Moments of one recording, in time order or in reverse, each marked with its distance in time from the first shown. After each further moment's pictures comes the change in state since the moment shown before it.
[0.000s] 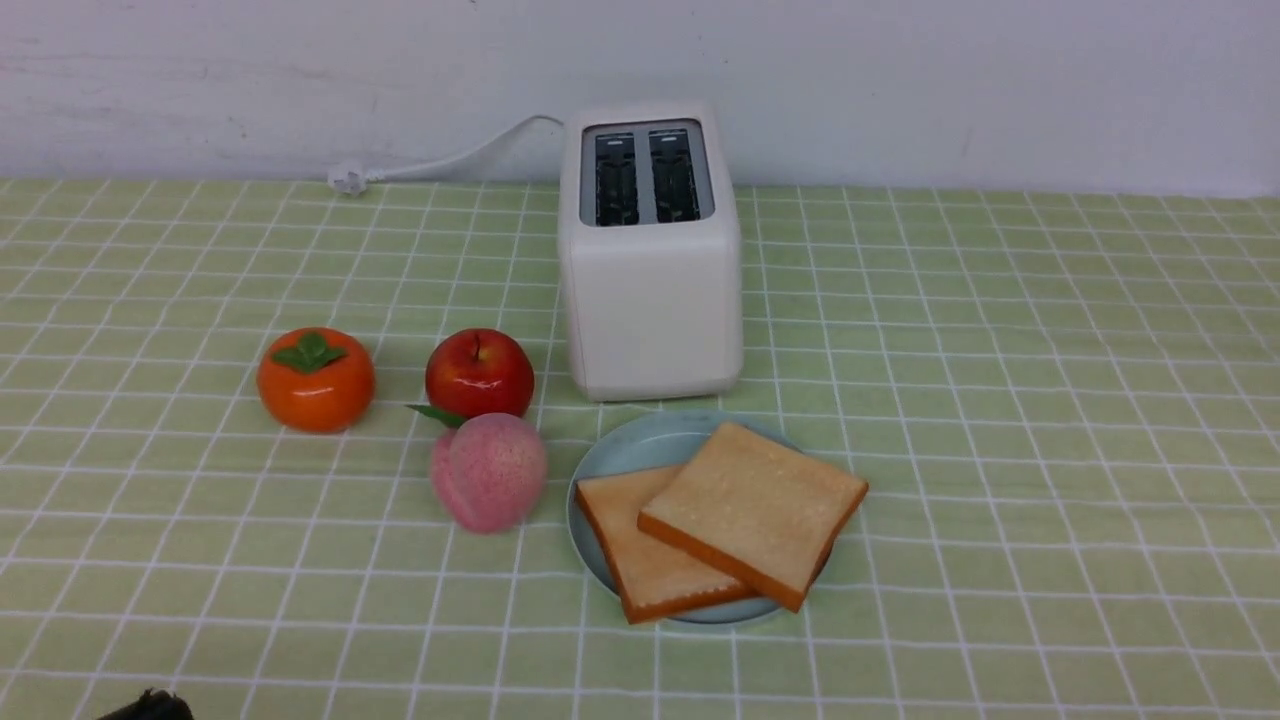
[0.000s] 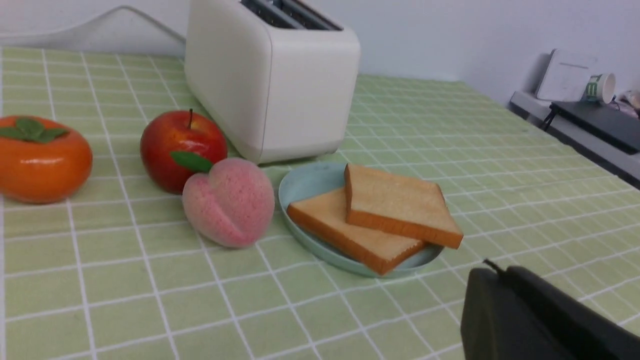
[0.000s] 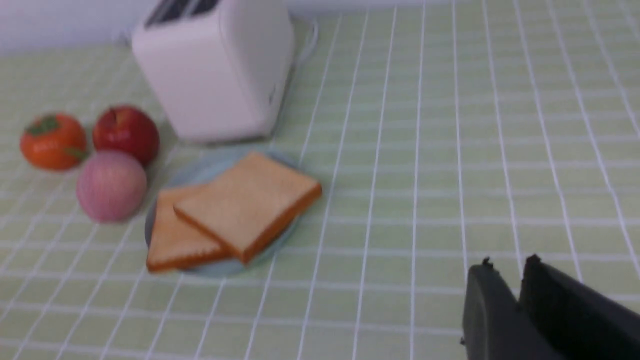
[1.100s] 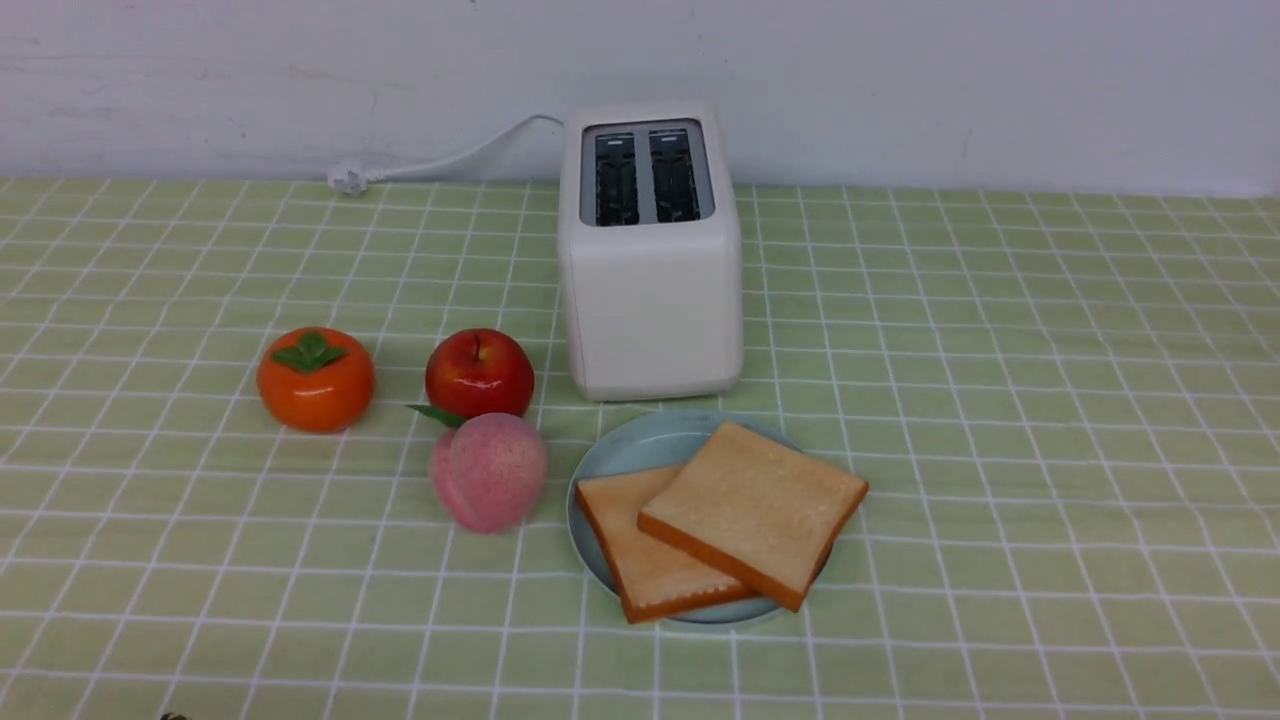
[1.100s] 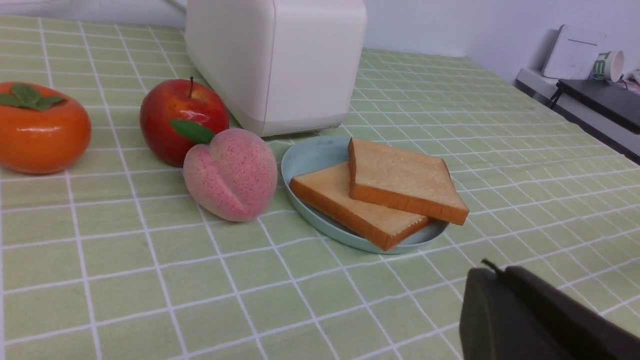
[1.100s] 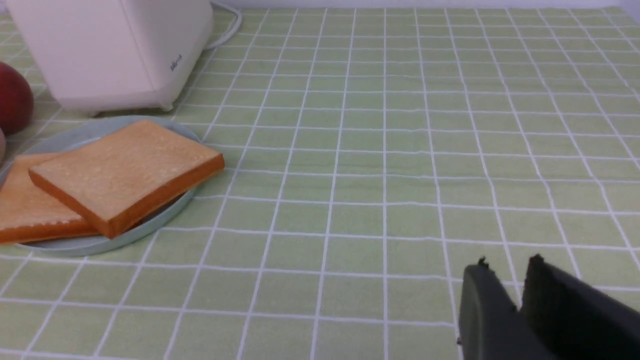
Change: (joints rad) right arm -0.006 -0.100 0.362 -0.179 -0.267 0.004; left arm 0.000 0.000 0.017 0.000 0.013 0.000
